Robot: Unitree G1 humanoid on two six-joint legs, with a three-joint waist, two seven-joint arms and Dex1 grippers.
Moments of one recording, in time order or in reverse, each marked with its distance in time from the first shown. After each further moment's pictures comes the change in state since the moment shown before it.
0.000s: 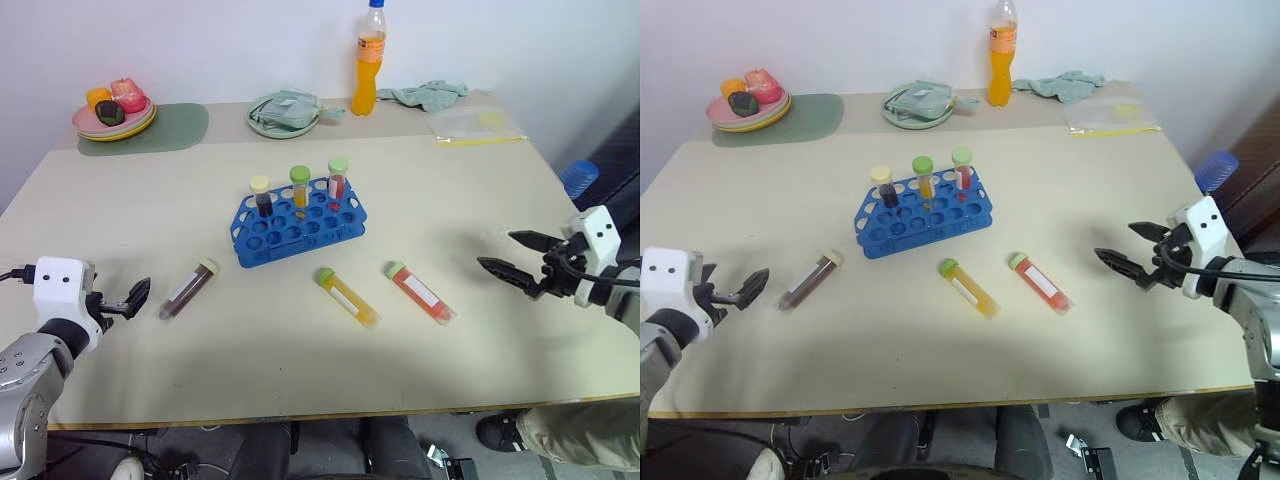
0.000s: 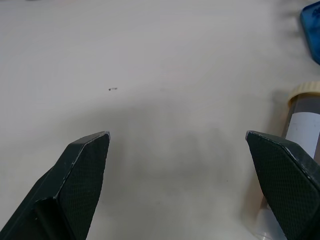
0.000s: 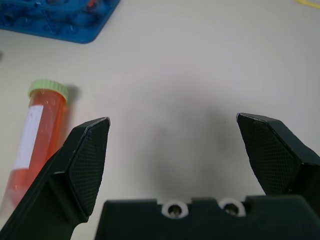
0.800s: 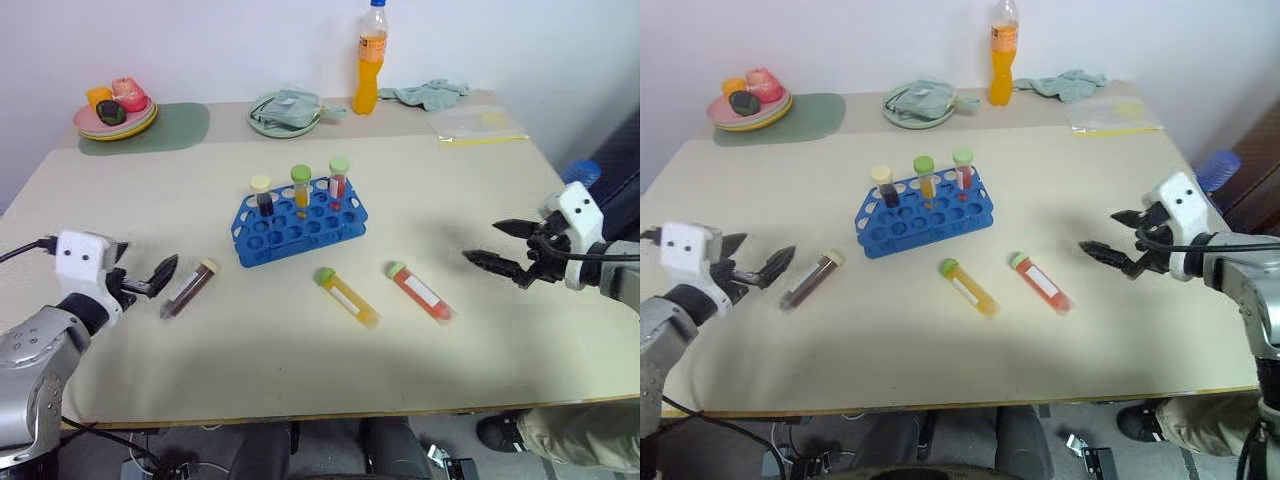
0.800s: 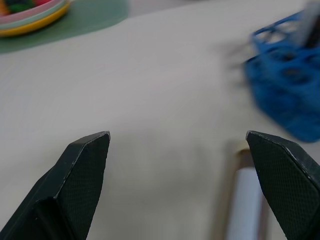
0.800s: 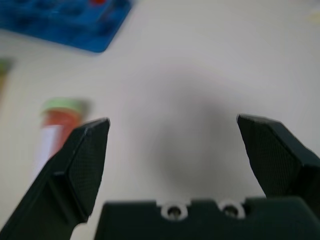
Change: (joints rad) left arm -0.104 0.025 -0.089 0.004 -0.038 -0.083 -0.145; right arm -0.146 -0.111 0.114 -0.217 0.040 0.338 -0.014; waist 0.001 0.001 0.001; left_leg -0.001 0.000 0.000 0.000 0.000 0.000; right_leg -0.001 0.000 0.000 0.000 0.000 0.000
